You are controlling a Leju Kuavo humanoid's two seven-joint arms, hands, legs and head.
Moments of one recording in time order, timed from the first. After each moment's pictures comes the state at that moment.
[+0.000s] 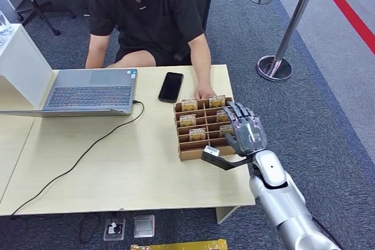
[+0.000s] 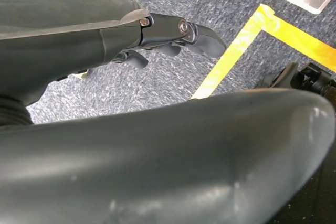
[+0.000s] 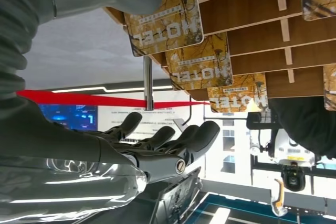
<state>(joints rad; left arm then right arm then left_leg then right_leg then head) -0.11 -0.17 0.54 -0.22 -1.38 0.02 -0.08 -0.30 -0.04 0.23 -1.06 1.42 -0.56 -0.13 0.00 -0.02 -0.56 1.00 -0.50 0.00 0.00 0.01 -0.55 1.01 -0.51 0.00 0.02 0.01</state>
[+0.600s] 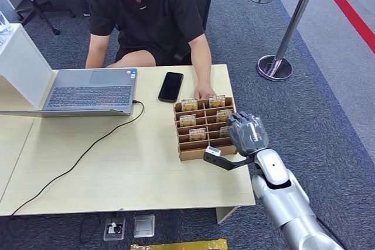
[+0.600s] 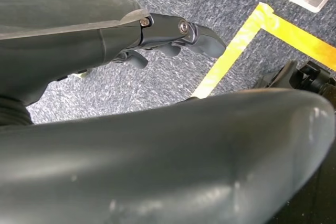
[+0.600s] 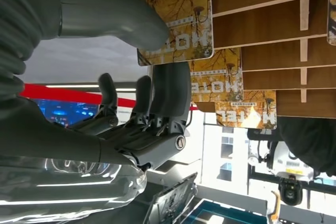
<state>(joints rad) -0.11 -0.17 0.54 -0.22 -1.38 0.01 -0.08 -0.29 -0.06 0.23 -1.10 1.45 -0.48 -0.11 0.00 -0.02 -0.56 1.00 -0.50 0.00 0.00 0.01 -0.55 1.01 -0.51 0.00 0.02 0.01</state>
